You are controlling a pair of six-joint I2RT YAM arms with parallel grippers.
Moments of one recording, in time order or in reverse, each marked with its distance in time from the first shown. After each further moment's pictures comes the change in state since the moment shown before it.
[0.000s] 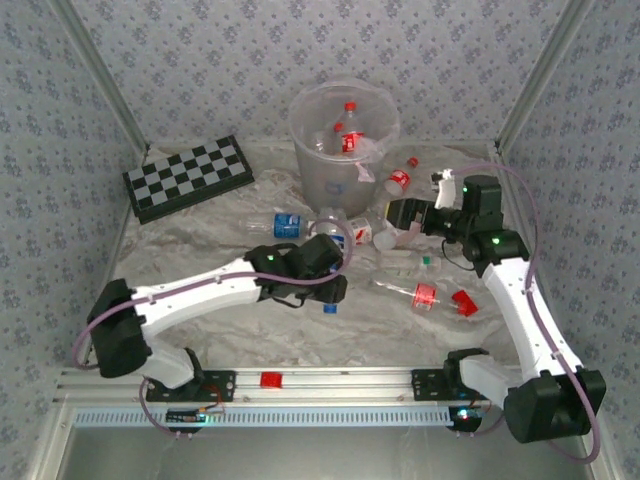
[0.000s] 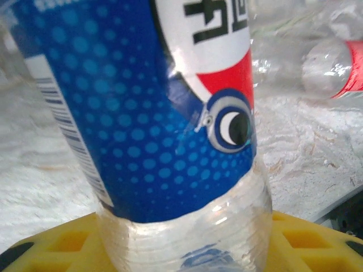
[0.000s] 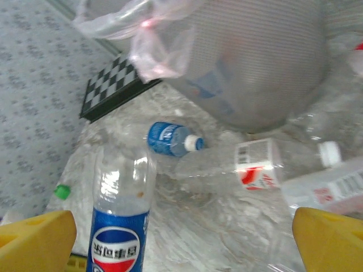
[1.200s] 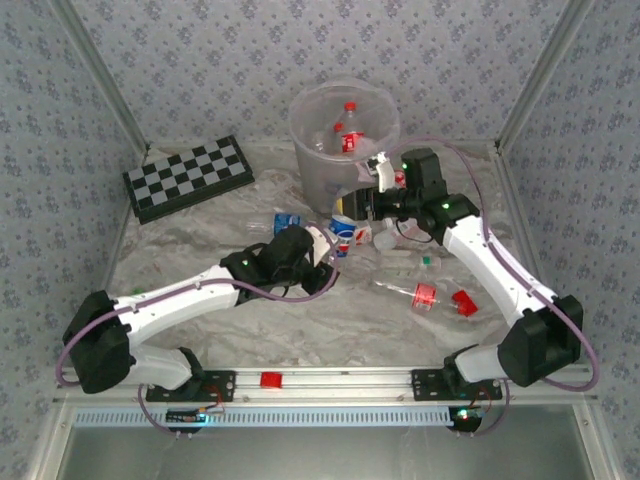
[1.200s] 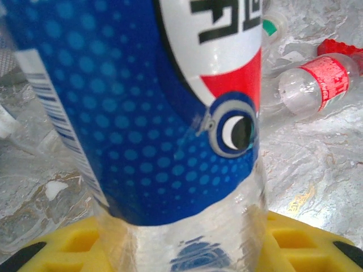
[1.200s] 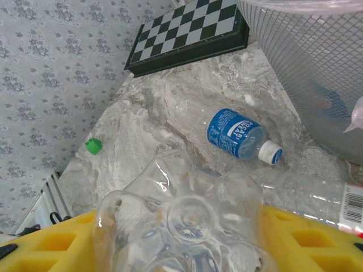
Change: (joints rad) left arm 0.114 -0.111 -0.213 0.390 0.090 0.515; right arm 0.272 0.306 0.259 0.008 0.011 -0.073
